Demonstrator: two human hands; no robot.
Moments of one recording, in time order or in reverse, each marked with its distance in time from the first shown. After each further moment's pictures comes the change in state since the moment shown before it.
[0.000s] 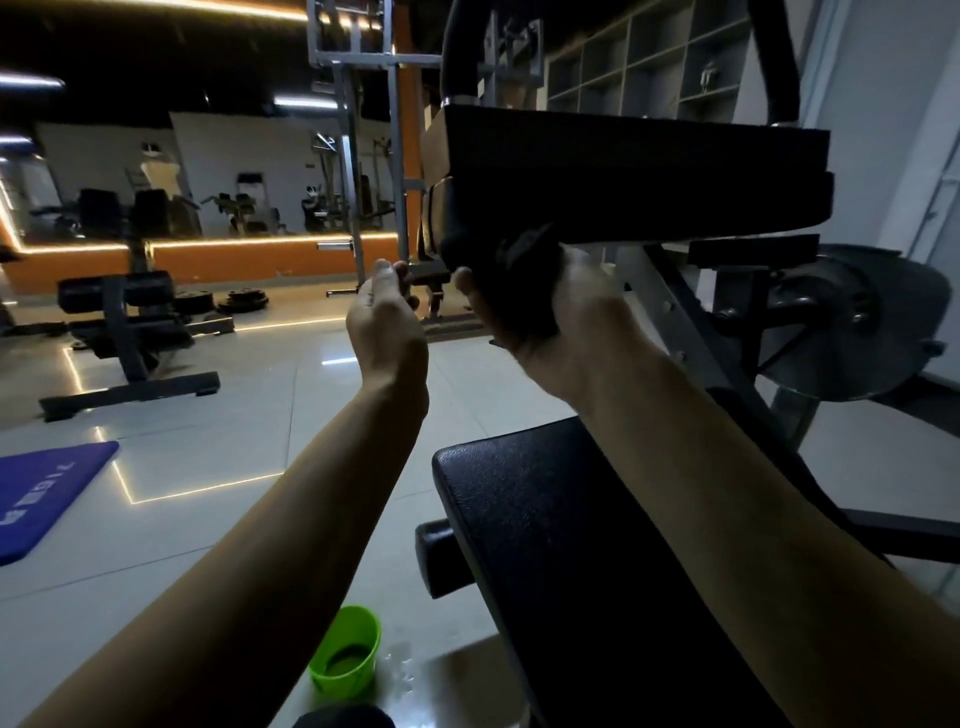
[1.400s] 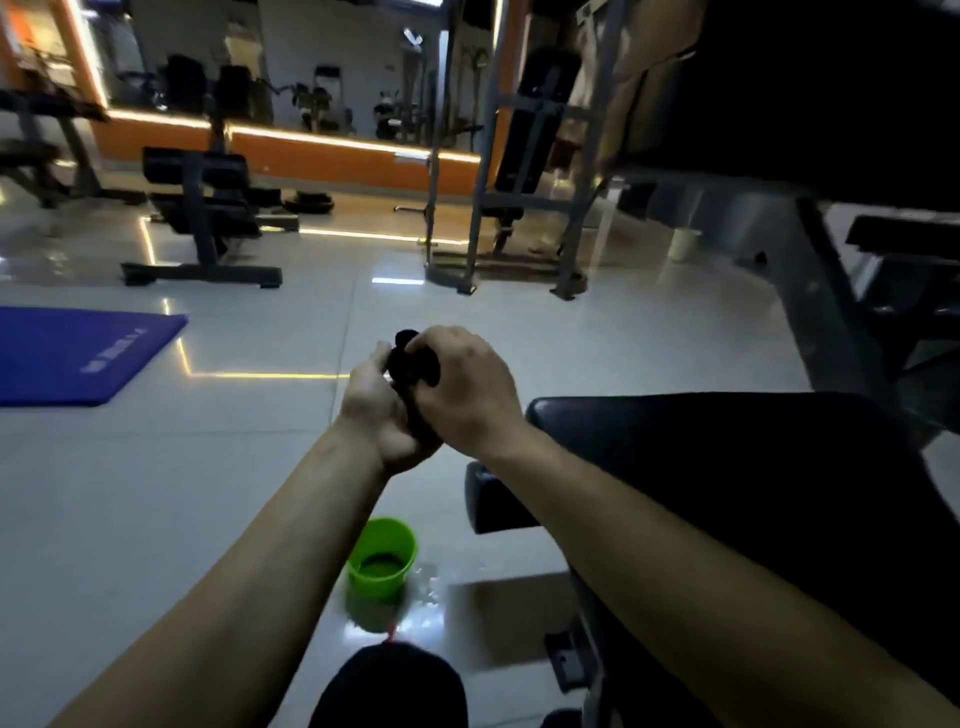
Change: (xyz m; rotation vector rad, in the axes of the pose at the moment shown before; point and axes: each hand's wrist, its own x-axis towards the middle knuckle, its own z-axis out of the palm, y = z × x) left_hand 0.018 -0.071 -0.174 -0.479 0.006 -0.830; right_hand 0.071 0.229 0.000 -1.607 -0.273 -0.502
